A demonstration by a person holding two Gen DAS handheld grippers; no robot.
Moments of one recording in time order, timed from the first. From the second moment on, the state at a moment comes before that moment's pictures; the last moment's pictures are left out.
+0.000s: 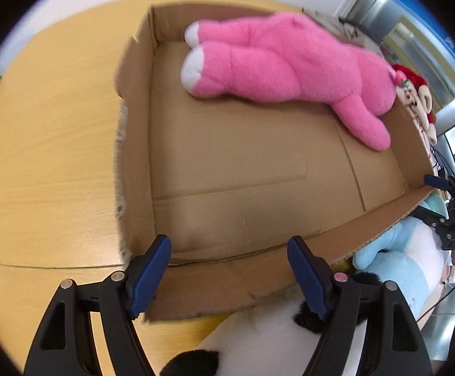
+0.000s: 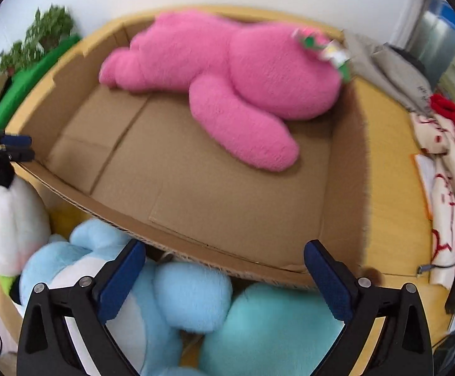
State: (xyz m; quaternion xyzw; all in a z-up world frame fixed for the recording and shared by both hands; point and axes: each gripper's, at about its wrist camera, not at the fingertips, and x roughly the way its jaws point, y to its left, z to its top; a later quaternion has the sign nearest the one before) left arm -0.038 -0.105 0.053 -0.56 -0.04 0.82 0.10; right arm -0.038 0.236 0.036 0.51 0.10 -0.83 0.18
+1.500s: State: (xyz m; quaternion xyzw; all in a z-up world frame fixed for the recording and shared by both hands) left arm 0.084 -0.183 -0.017 -0.44 -0.38 0.79 0.22; right arm 0.068 0.027 0.008 0.46 0.14 -0.78 0.39
